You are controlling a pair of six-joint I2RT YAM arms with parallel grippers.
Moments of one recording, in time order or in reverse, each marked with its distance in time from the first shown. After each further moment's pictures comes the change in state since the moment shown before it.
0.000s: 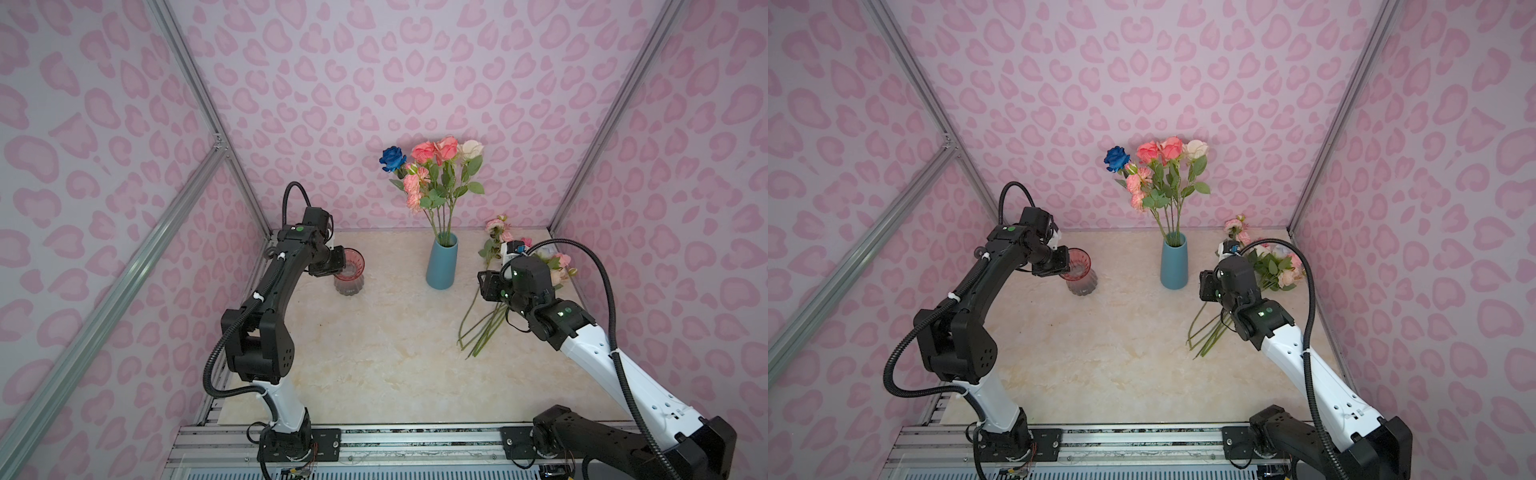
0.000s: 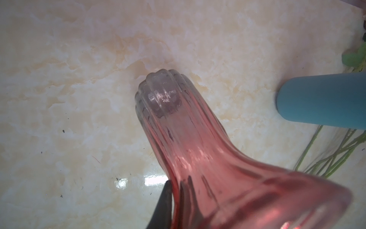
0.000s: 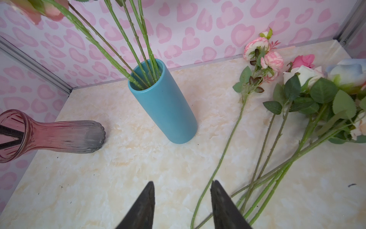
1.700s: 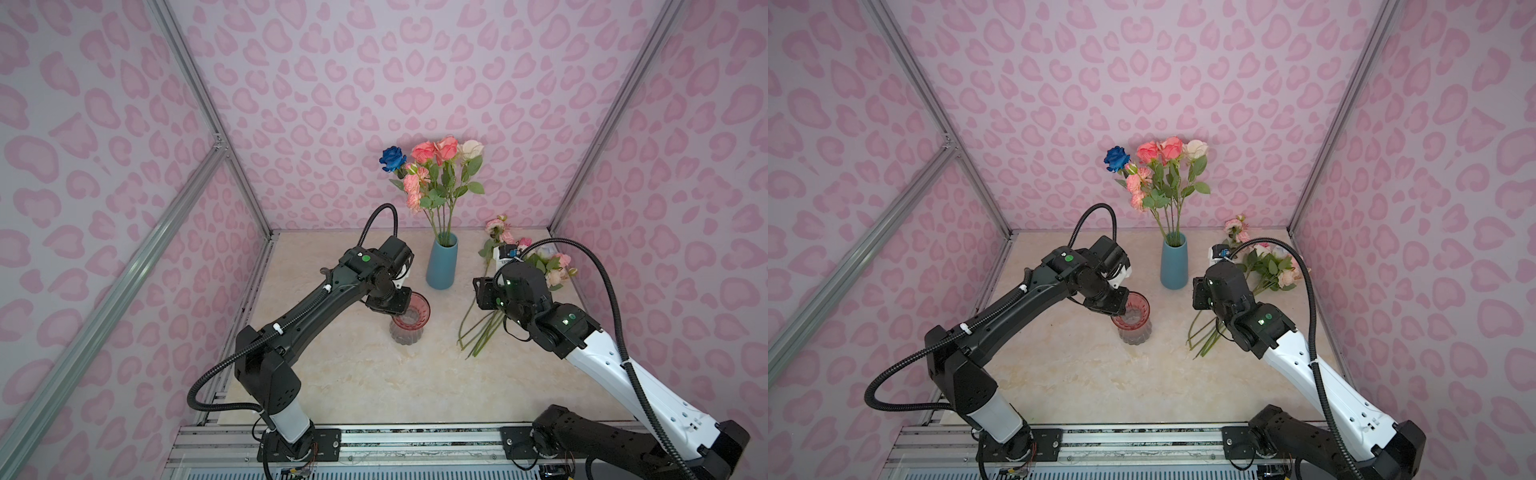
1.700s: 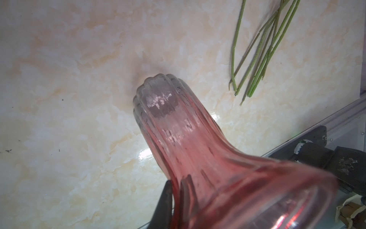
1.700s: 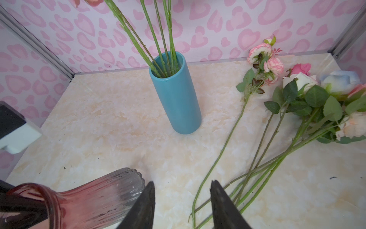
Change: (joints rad) left arm -0.550 -0.103 -0.043 -0.158 0.004 -0.097; right arm 0.161 -0.045 0.073 -0.152 0.139 -0.001
